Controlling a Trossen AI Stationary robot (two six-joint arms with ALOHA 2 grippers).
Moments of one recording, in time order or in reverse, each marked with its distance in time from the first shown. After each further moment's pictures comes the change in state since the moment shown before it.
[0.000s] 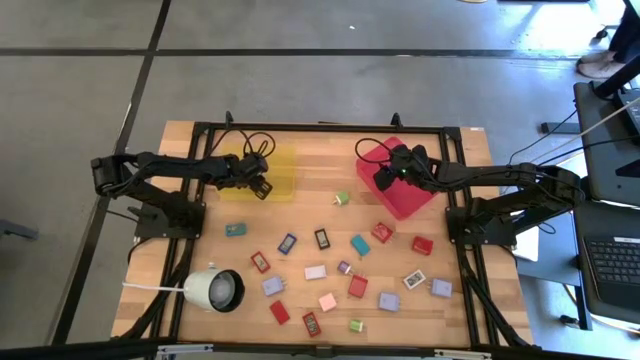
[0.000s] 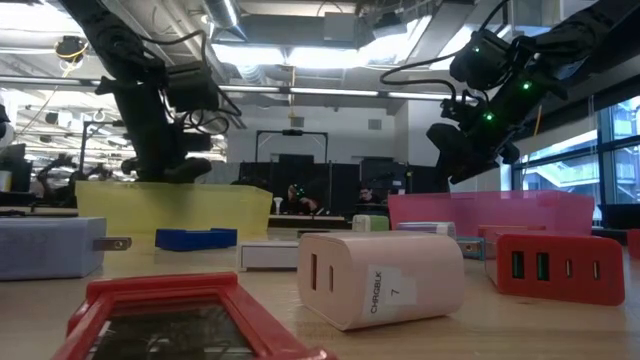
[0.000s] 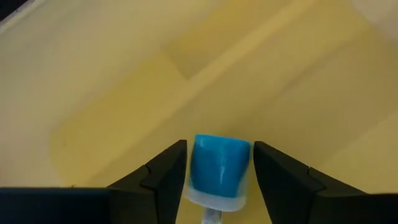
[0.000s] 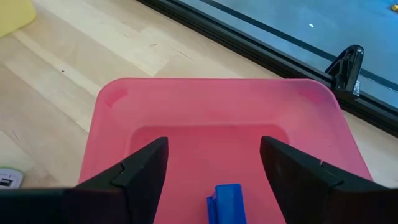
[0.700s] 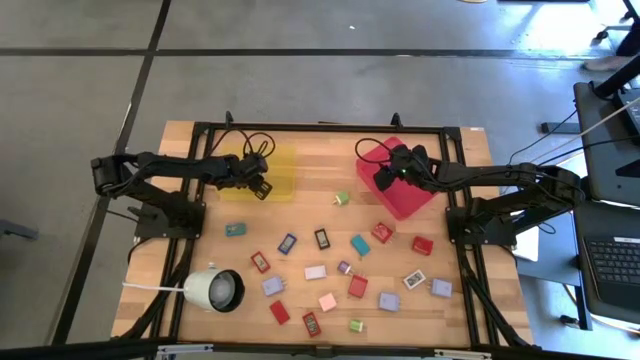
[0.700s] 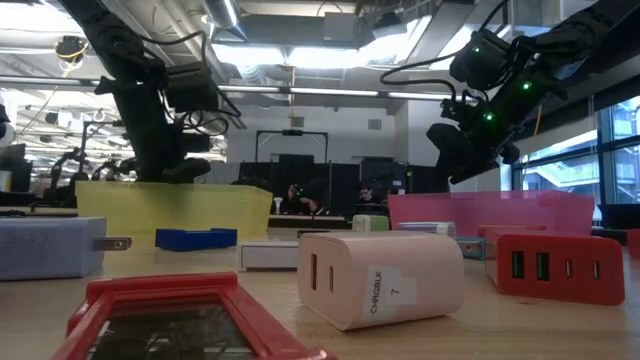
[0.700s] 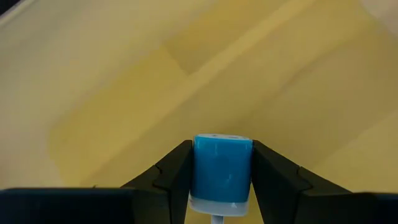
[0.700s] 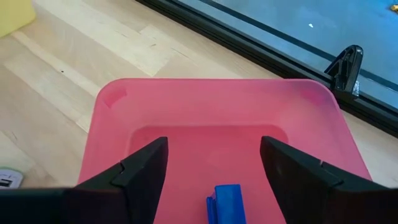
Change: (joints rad) left arm 0.000 0.000 0.000 -0.011 0.003 -0.002; right arm 0.000 0.000 0.000 0.000 0.004 0.000
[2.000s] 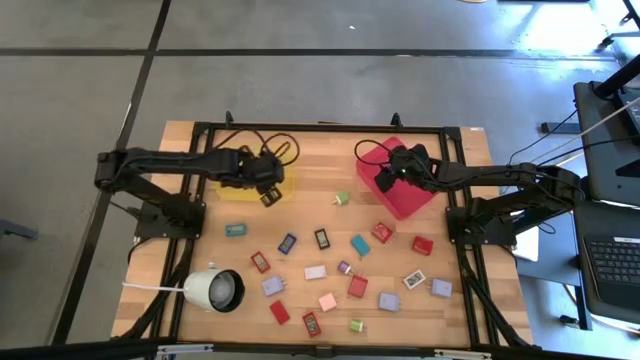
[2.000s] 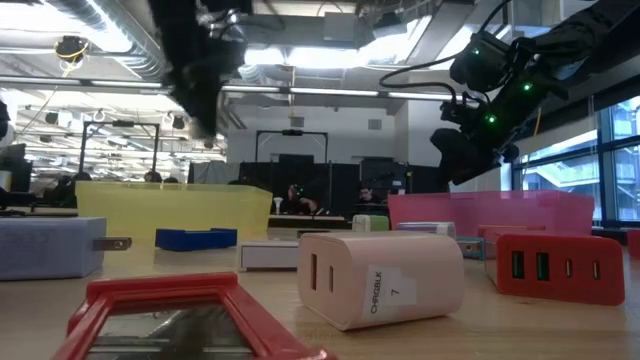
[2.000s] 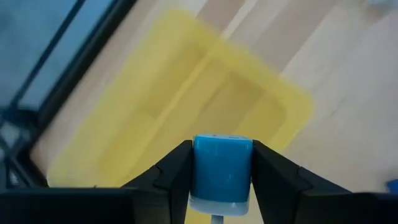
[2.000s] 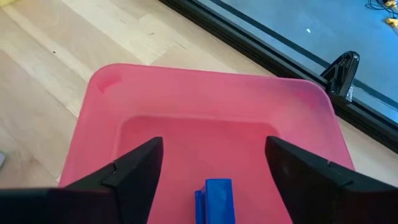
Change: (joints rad) left arm -0.294 0.020 0.542 -0.624 -0.091 -0.032; right arm -0.005 0.001 0.000 -0.023 0.000 -0.076
